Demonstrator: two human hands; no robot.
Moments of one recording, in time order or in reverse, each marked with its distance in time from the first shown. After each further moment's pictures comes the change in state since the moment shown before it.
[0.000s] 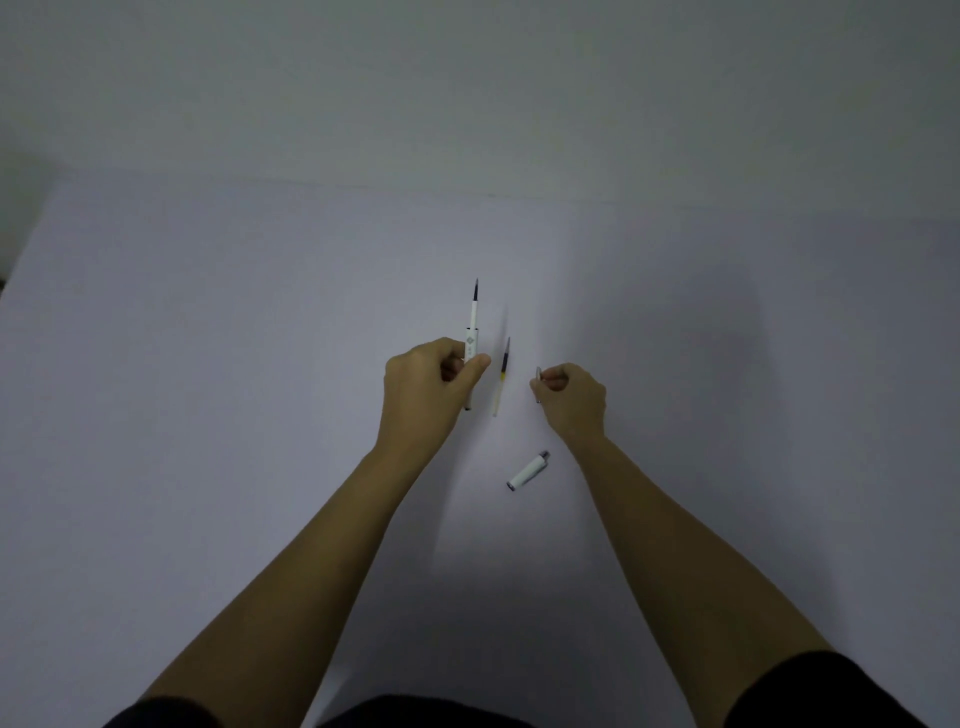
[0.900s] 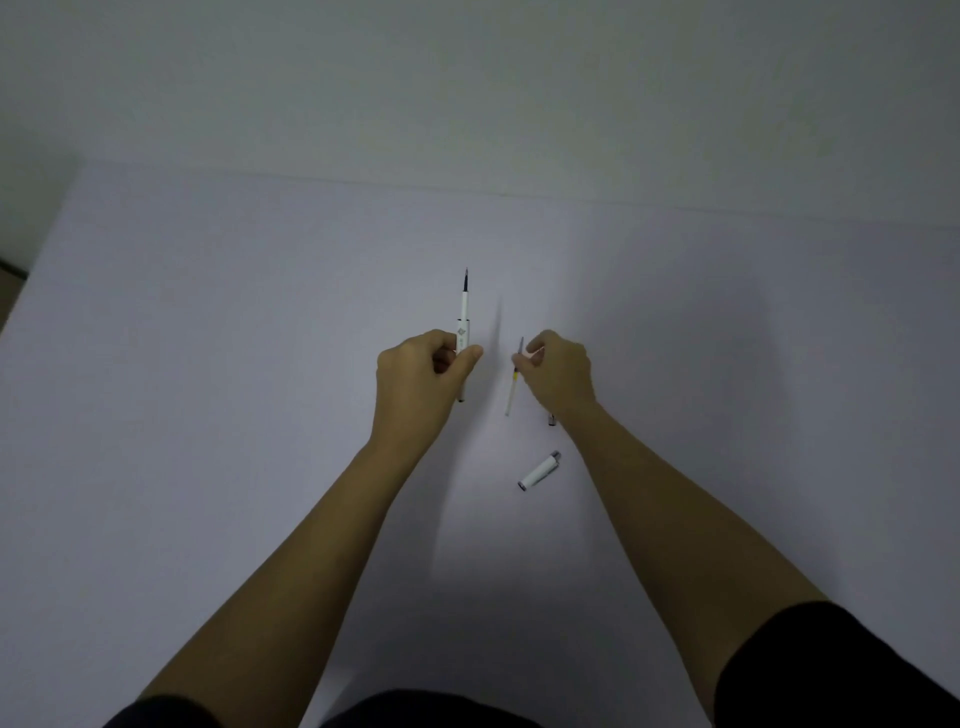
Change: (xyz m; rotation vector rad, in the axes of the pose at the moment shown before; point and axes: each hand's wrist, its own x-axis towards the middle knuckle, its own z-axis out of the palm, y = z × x) left_hand -0.001 0.002 -0.008 -0.025 0.040 -0.019; right_hand 0.010 -0.031 -0.001 -0.187 -0.089 -0.250
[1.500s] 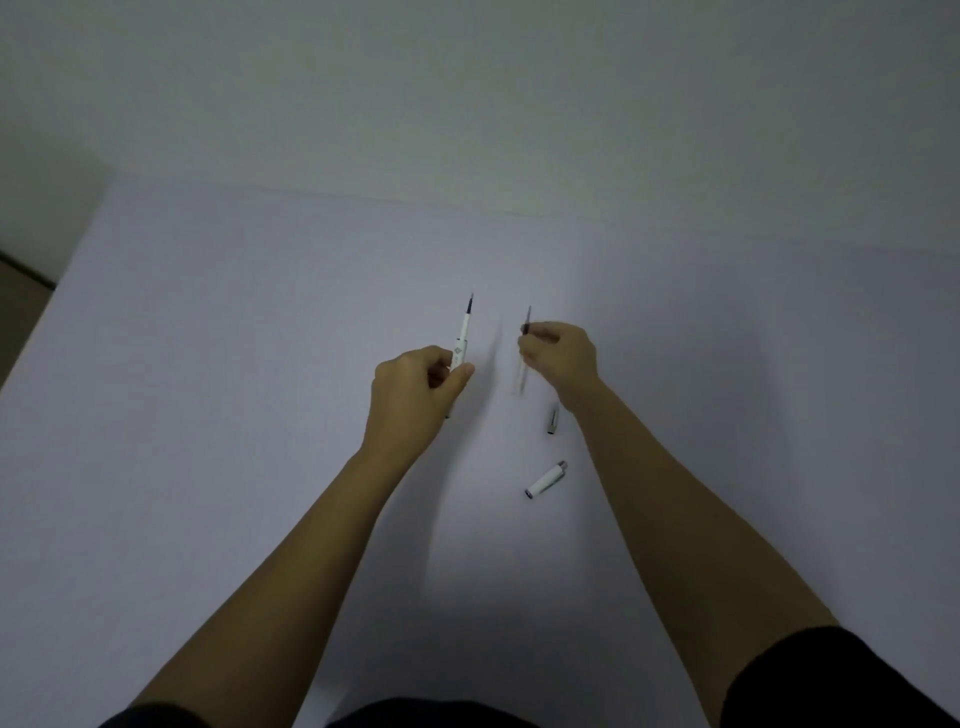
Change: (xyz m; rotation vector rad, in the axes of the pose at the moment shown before) left_hand 0.004 -0.032 -0.022 0.122 -0.069 -0.109; right_hand 0.024 -0.031 0.022 0.489 -0.099 0.238
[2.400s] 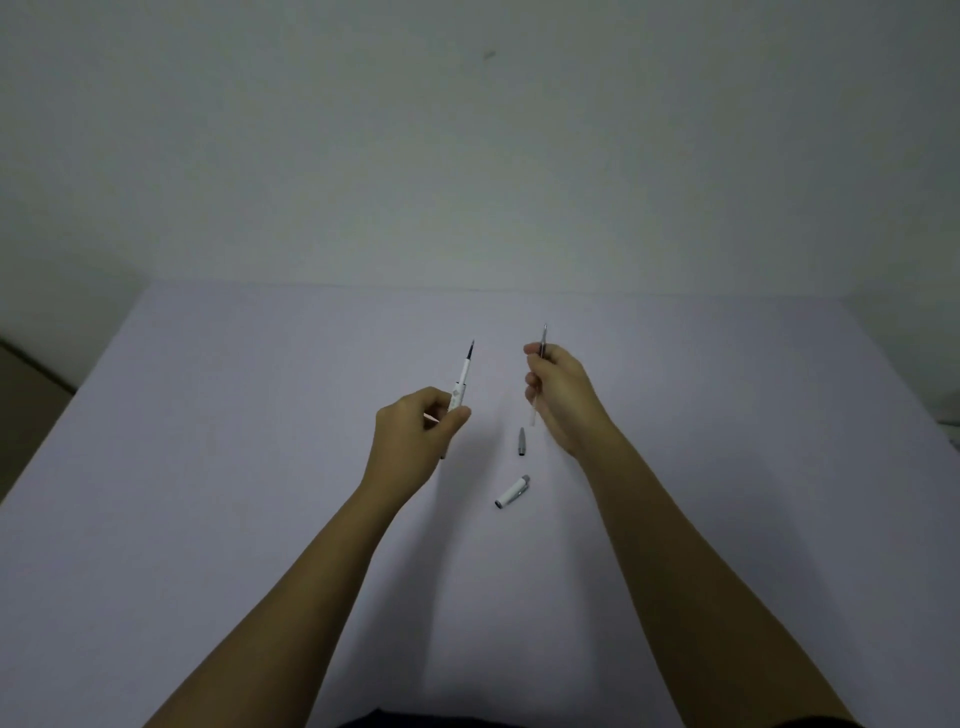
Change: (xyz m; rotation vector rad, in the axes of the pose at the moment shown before) left_hand -0.055 0.048 -0.021 -0.153 -0.065 0.048; right_hand -0.105 -0.050 -0.064 0.537 -0.126 -0.084
